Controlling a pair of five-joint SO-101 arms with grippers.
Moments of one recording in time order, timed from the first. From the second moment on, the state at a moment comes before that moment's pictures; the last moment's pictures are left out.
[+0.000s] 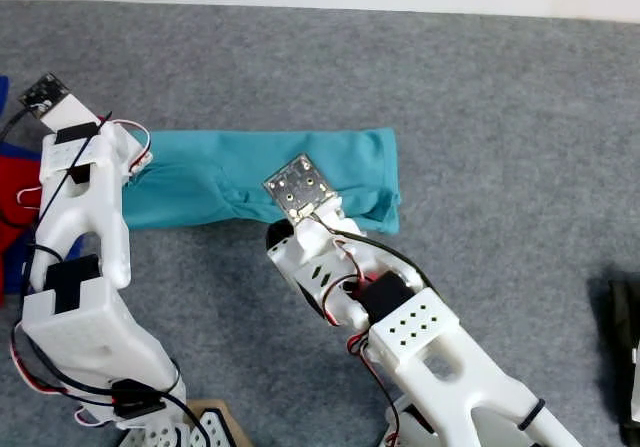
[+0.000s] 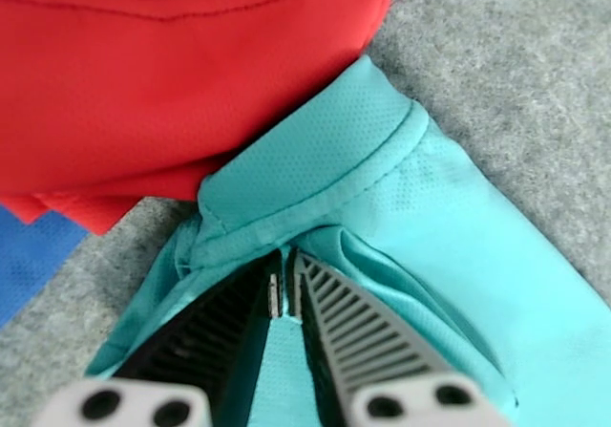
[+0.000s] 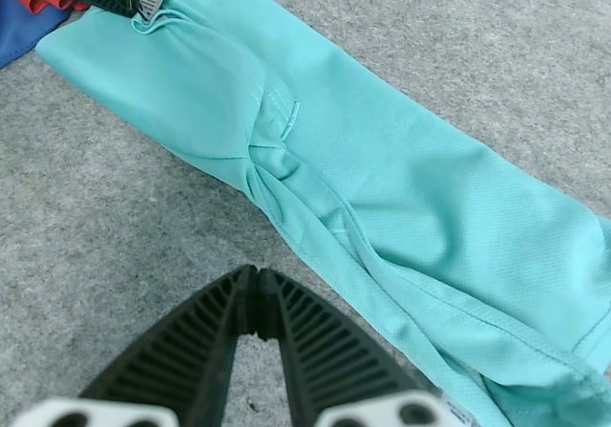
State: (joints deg) left arm -23.2 18.1 6.5 51.5 32.8; right arm -40.5 -42.3 58.2 28.7 6.7
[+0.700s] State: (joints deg) left arm -25.1 14.6 -5.3 69.7 33.1; right arm -35.8 -42.3 58.2 28.7 4.9
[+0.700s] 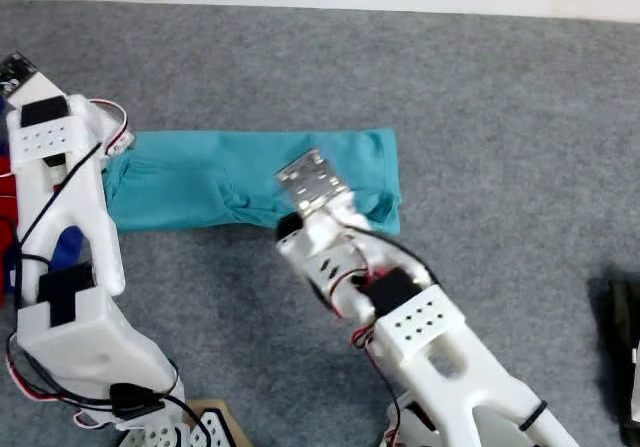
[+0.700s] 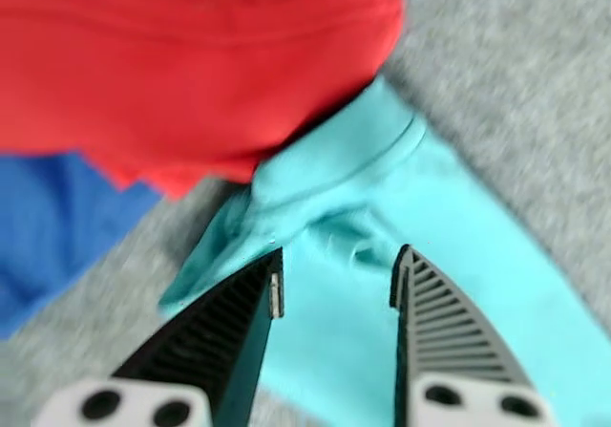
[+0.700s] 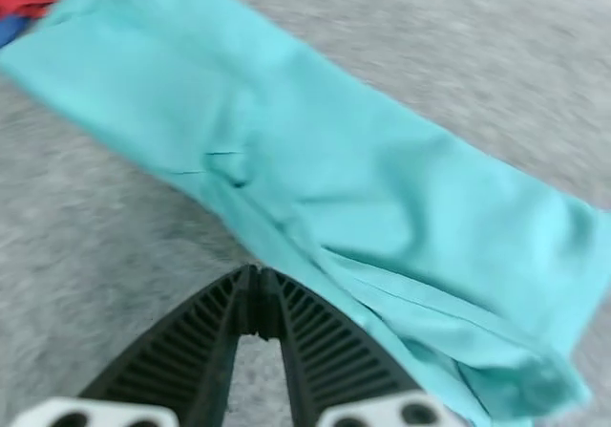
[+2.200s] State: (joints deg) left arm -17.2 12.4 11.2 66.1 33.1; right arm -10.0 4.6 23.1 38.0 -4.5
